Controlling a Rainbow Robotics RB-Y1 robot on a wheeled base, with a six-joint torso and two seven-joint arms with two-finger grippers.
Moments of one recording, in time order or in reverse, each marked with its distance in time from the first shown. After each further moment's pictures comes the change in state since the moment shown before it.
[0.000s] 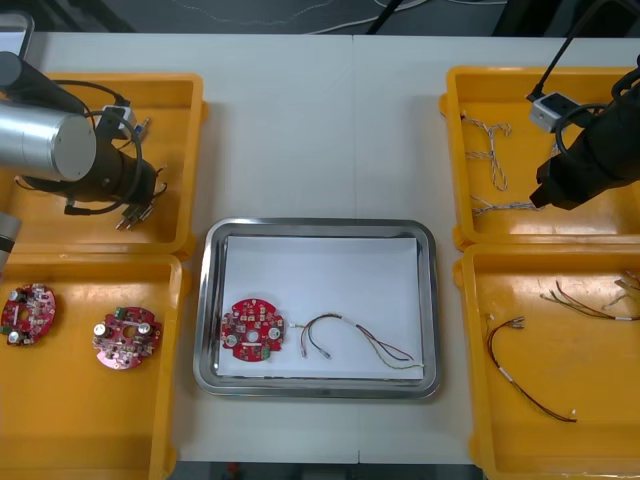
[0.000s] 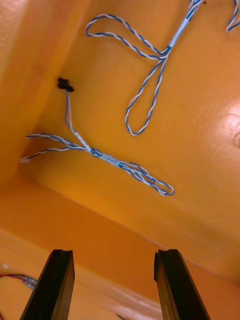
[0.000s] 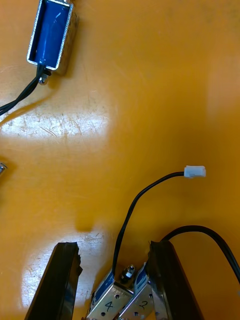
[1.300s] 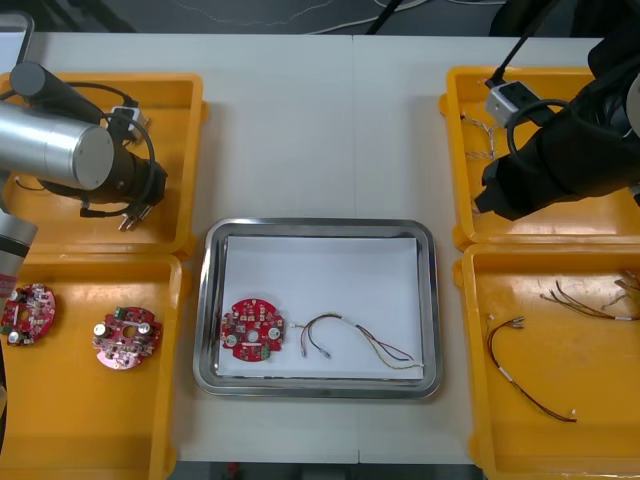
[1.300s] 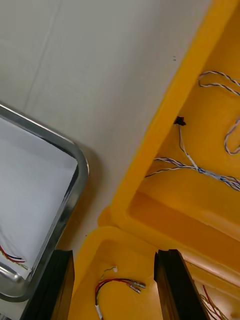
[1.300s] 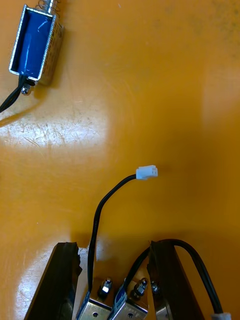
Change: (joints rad) right arm 0.043 0.051 0.075 -0.428 -0.089 0.129 -0.441; left arm 0.000 -0.017 -0.041 0.002 -0.047 -0.044 0.055
